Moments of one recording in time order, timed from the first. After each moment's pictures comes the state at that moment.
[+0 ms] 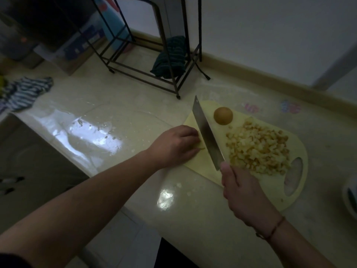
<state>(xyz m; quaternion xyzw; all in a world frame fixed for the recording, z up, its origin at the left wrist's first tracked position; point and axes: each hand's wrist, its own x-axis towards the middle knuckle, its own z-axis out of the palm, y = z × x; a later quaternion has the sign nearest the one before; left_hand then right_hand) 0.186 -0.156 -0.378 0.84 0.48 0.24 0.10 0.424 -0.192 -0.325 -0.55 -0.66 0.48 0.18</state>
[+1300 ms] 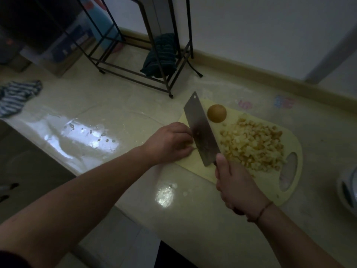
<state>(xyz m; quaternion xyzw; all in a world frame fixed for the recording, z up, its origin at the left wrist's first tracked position) 0.183 -0.143 -0.377 0.84 0.46 0.23 0.14 0.416 -0.181 -0.328 -0.58 -0.57 0.56 0.15</state>
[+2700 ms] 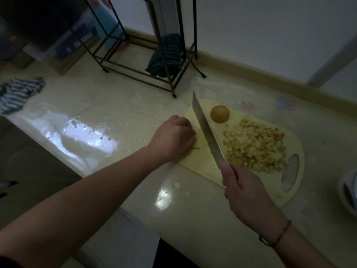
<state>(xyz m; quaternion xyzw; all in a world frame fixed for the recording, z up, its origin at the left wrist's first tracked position) 0.196 -0.144 -0.363 0.78 0.58 0.19 0.12 0.426 -0.197 -0.306 -0.58 -0.65 0.46 0.18</state>
